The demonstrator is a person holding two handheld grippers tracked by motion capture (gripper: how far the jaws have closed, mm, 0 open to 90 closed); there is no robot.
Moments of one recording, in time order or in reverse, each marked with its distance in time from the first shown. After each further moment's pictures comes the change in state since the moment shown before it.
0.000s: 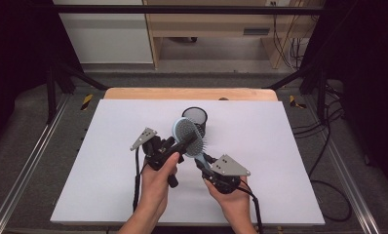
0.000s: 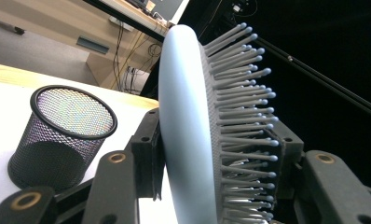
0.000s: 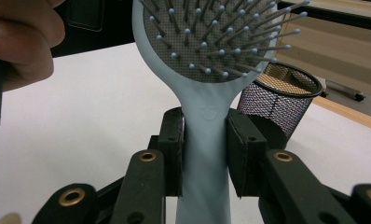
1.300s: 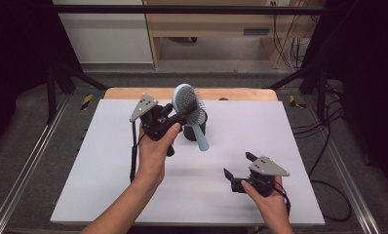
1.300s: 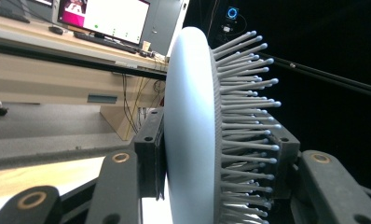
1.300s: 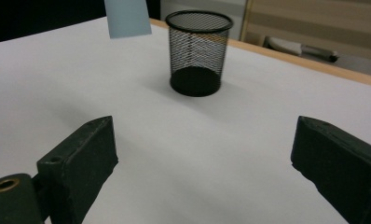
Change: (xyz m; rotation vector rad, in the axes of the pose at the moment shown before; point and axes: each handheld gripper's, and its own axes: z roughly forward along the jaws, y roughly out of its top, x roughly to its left) left arm -0.025 0.078 0.028 -0.075 0.008 0.282; right arm -0.069 -0.047 -0.056 0.040 -0.097 0.109
